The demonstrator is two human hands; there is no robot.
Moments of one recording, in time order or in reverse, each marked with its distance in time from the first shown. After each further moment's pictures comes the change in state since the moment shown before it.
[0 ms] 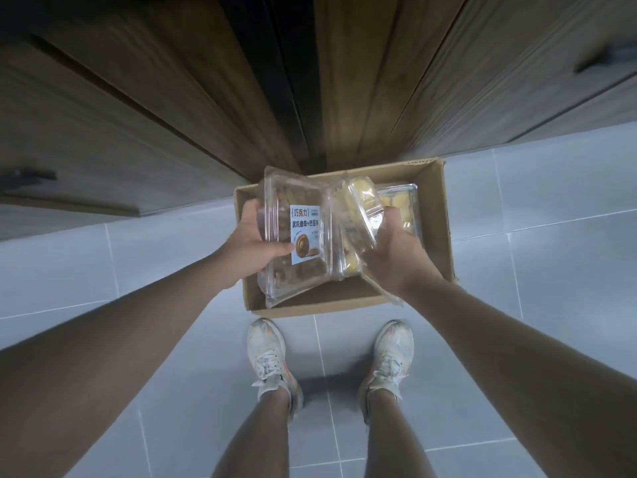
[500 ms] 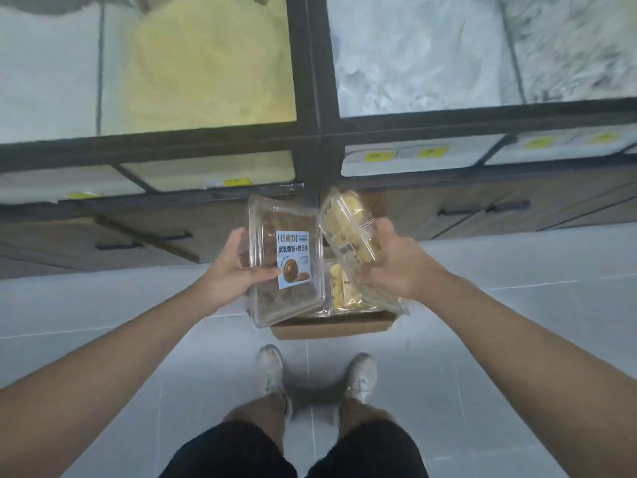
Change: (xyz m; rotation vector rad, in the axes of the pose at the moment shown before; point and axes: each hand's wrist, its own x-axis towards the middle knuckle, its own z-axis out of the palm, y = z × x) left_hand -0.317 0.133 -0.128 -0.236 0.050 0.261; right_hand -0.272 -0.193 -0.220 -0.230 -0.058 -0.202
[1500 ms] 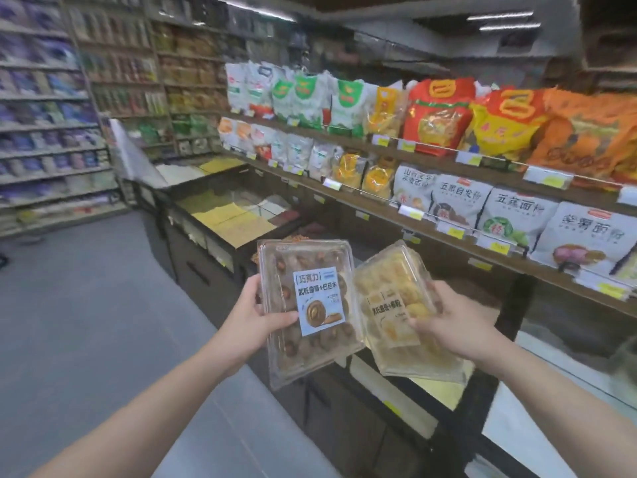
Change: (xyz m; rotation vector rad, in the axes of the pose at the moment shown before) left_hand -0.411 0.172 -0.124 -0.533 0.858 0.509; right_hand -0.229 -0.331 -0.177 -0.074 -0.004 -0.857
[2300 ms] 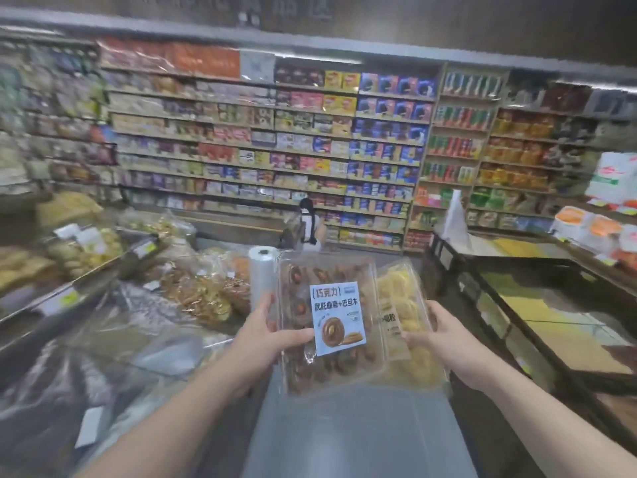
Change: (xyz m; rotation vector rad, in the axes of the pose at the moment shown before) left_hand -0.357 0.046 -0.494 -0.062 0.801 0.170; right_hand -0.059 -0.446 0.496 0.182 -0.736 -0.523
